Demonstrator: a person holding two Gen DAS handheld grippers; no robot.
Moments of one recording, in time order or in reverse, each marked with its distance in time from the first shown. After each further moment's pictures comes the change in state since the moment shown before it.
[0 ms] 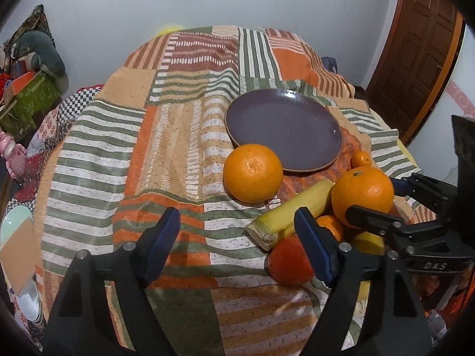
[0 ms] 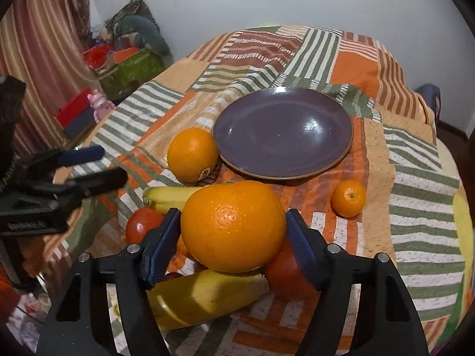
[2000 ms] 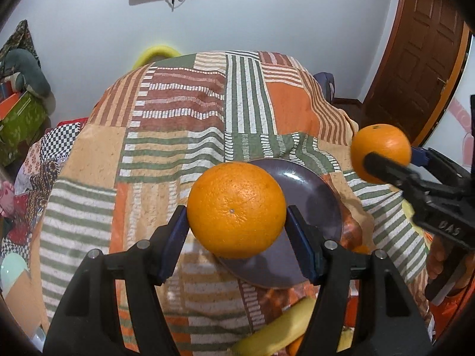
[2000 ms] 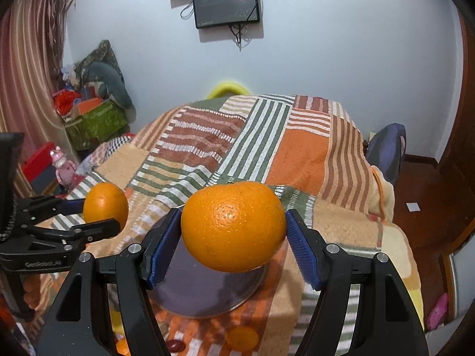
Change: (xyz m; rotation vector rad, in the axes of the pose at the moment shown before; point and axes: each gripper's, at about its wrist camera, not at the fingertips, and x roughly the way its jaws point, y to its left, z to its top) left arm 0.047 -0.015 0.136 0.023 -0.046 -0.028; right arm -0.010 -0.069 0.115 -0.012 -0.217 -0.185
